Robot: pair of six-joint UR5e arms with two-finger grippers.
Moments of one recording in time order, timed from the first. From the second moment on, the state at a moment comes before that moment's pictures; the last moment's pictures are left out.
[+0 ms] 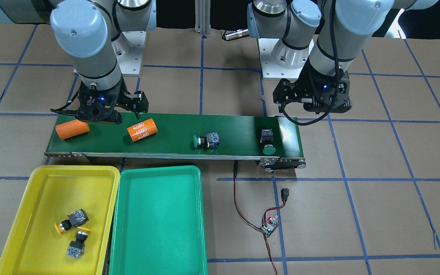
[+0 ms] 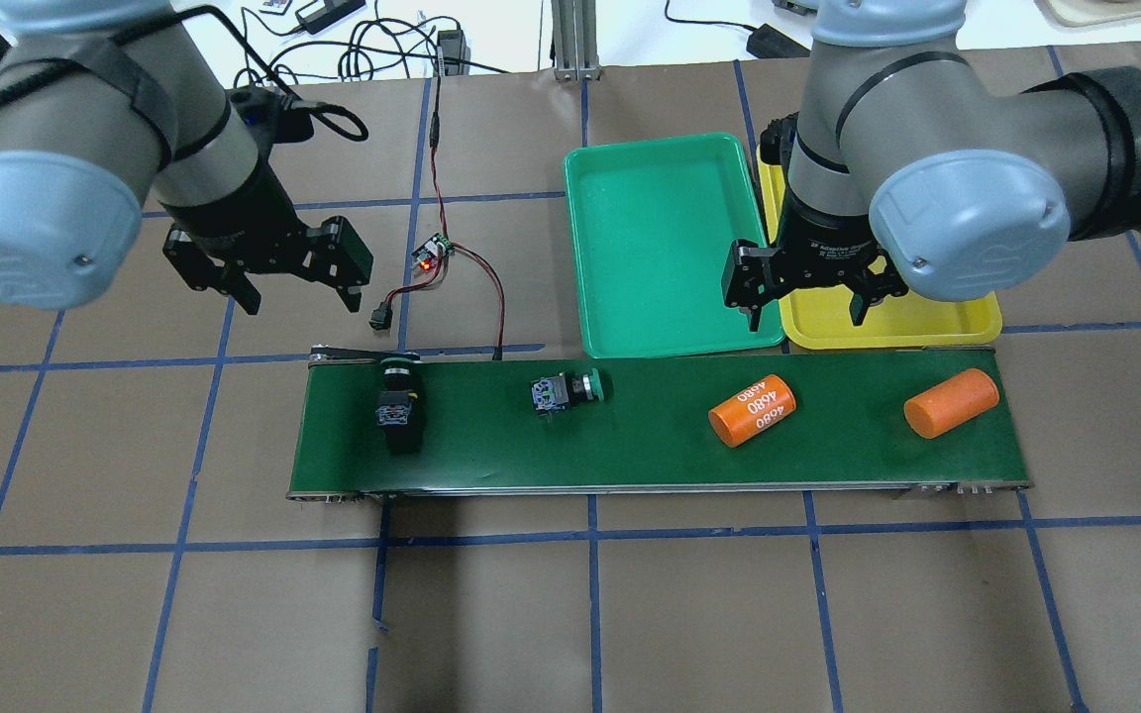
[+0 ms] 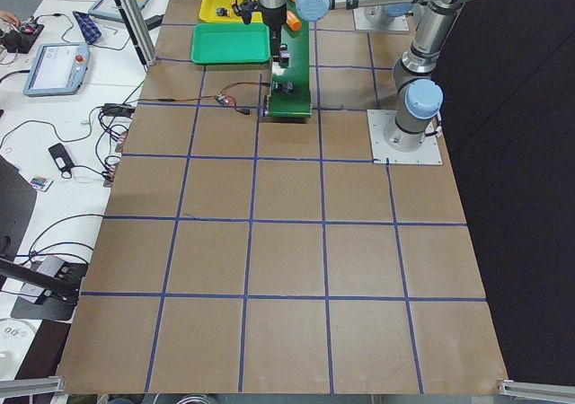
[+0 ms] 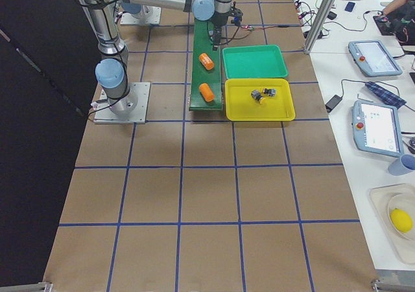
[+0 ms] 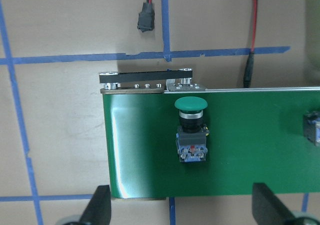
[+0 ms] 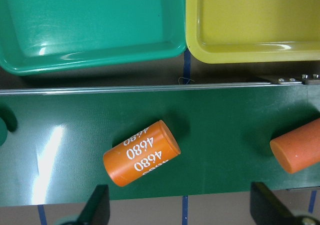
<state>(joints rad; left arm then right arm) -1.56 -1.59 -1.63 -1.54 1.57 0.03 1.68 -1.49 1.74 -1.69 -1.62 0.13</state>
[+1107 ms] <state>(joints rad) -1.51 -1.62 -1.47 -1.63 1.57 0.03 1.74 -1.50 1.81 -1.82 -1.47 0.77</state>
